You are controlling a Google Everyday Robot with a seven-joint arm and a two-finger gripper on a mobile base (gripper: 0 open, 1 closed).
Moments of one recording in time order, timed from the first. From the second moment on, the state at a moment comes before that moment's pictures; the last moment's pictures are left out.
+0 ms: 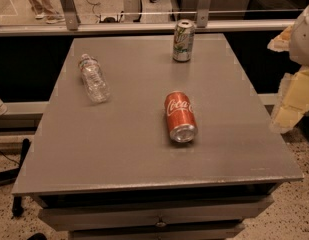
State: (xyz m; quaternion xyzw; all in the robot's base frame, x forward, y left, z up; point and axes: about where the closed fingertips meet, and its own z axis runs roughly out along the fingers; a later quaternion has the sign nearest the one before) arm 0.438 -0.217 0.976 -0.60 0.78 -0.03 0.16
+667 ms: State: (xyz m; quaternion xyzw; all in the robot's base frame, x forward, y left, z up) arm 0.441 -0.213 0.976 -0.60 0.78 -0.02 0.17
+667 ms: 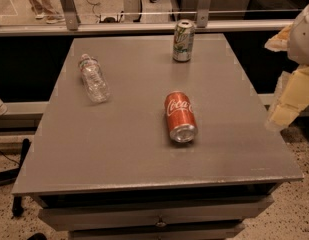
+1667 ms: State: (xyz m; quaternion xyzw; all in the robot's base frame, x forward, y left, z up) arm 0.498 -0.129 0.937 -0.46 0.86 0.11 0.20
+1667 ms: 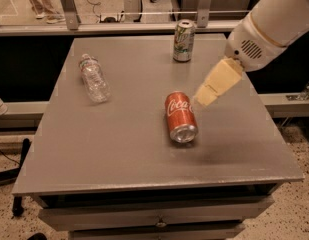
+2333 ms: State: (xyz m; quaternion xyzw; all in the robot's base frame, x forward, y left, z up) arm 0.510 -0.107 0.897 -0.34 0.92 0.09 0.16
